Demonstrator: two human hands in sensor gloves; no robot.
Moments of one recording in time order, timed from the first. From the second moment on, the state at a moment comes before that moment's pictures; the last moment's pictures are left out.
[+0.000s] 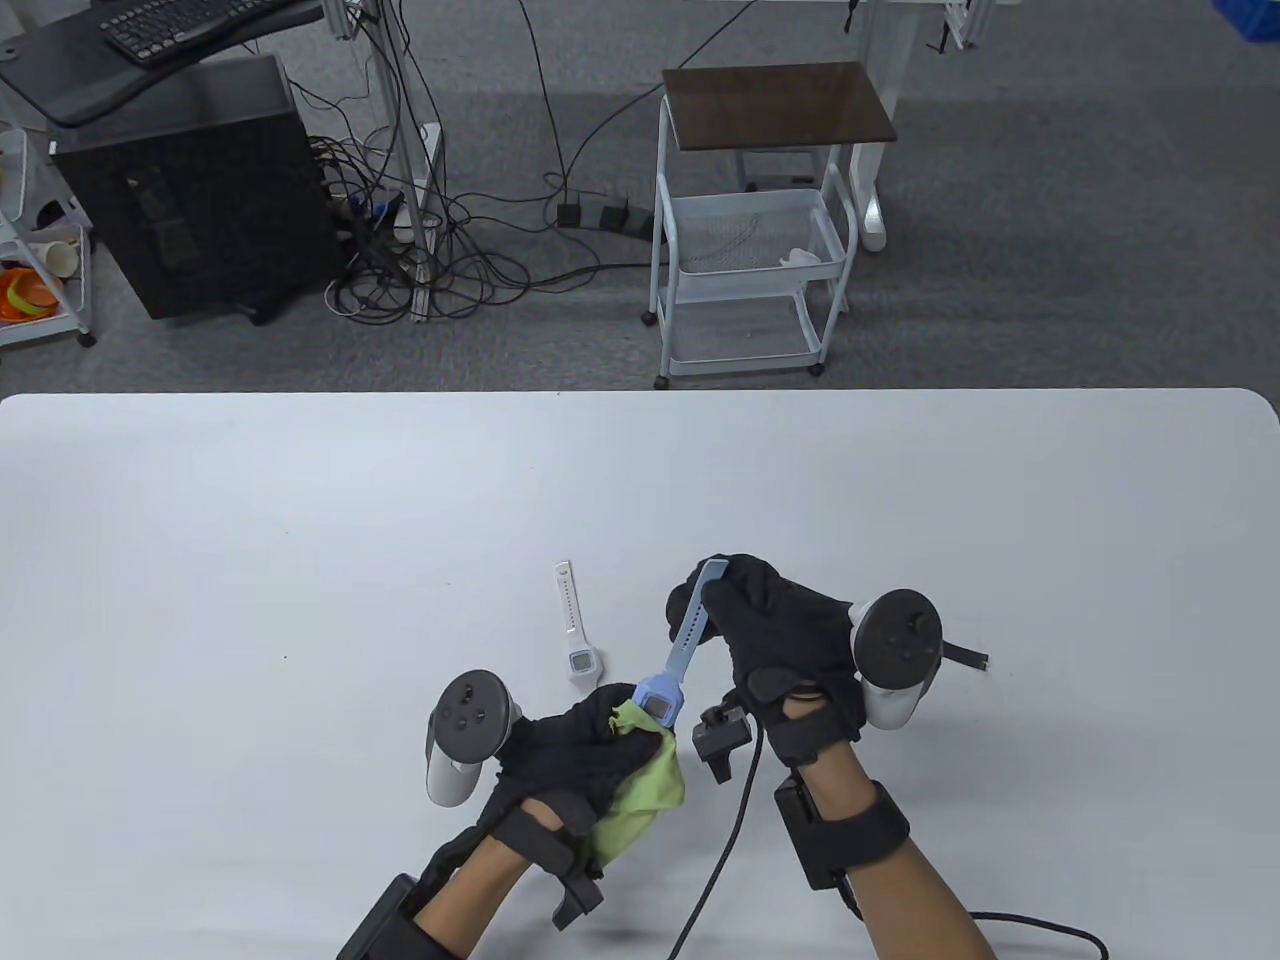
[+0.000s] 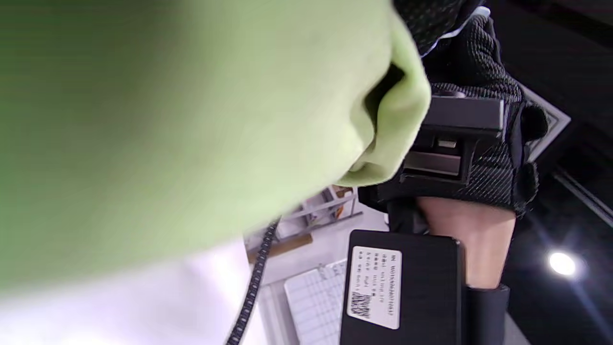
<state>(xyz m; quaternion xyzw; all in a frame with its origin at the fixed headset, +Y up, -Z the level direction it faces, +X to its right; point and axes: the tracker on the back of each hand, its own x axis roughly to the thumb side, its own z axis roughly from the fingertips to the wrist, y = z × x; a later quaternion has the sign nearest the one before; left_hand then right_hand) -0.120 -0.738 -0.276 -0.12 -0.30 0.64 0.70 0.114 -0.622 -0.320 0.21 -0.15 0.72 0.64</state>
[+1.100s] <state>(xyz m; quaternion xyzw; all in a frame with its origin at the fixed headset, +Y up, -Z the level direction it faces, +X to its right) -0.137 -0.745 -0.283 -0.09 -0.26 0.60 0.75 0.120 -0.620 -0.322 0.21 -0.18 0.71 0.65</state>
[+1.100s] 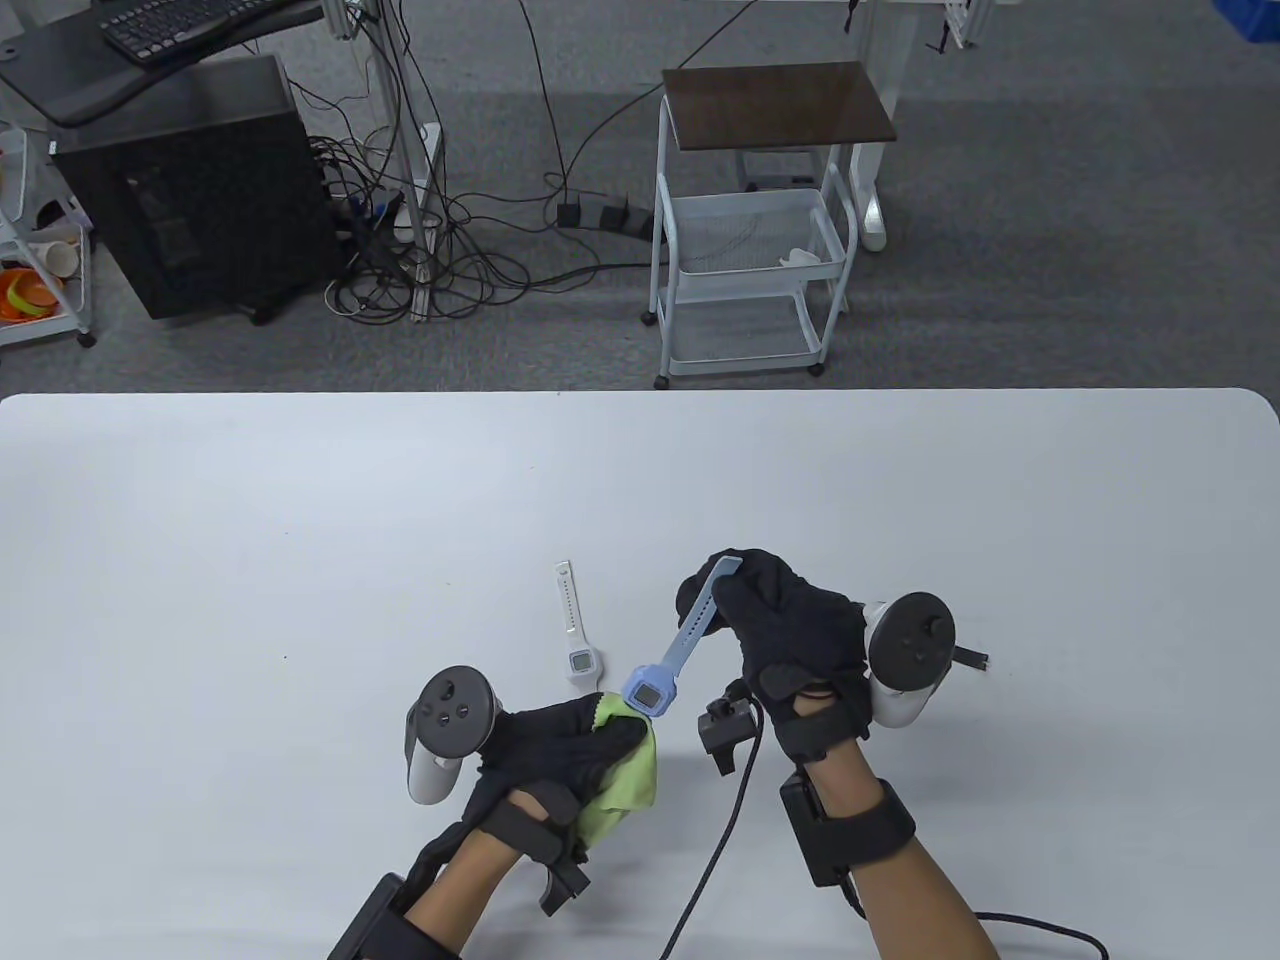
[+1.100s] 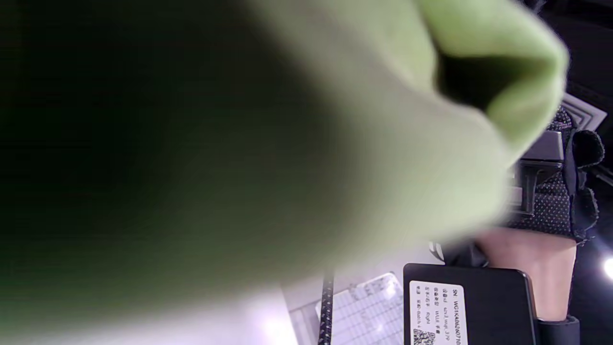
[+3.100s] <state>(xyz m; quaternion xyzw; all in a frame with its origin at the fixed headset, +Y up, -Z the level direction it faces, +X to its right) -0.131 -0.740 -0.278 -0.09 -0.24 0.53 0.81 0.142 -0.609 -0.318 0.21 -0.23 0.66 0.68</state>
